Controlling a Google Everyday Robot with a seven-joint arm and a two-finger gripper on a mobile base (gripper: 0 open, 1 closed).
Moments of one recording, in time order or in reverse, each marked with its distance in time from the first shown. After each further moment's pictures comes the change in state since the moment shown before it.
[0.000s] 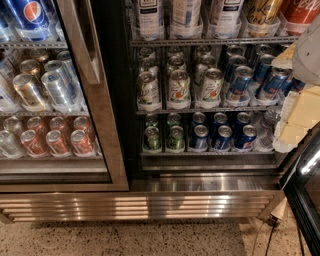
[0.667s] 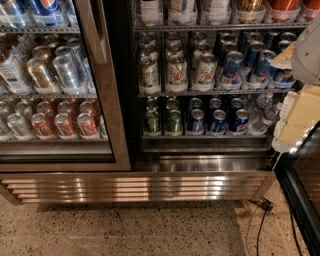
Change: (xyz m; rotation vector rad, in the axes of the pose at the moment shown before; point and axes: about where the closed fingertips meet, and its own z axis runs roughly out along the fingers) arm 0.000 0.000 0.000 0.000 0.000 0.000
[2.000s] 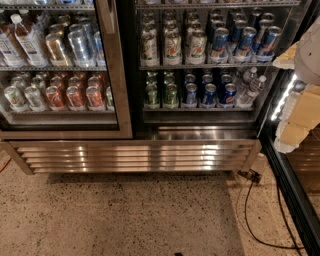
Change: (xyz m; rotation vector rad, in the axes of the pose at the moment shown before) arm 0.000 0.000 0.000 0.000 0.000 0.000
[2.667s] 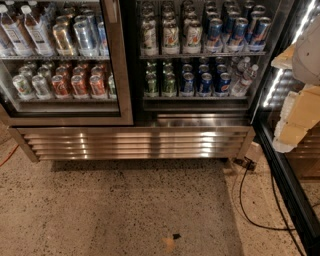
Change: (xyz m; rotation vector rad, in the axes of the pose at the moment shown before) arm 0.000 0.000 0.000 0.000 0.000 0.000
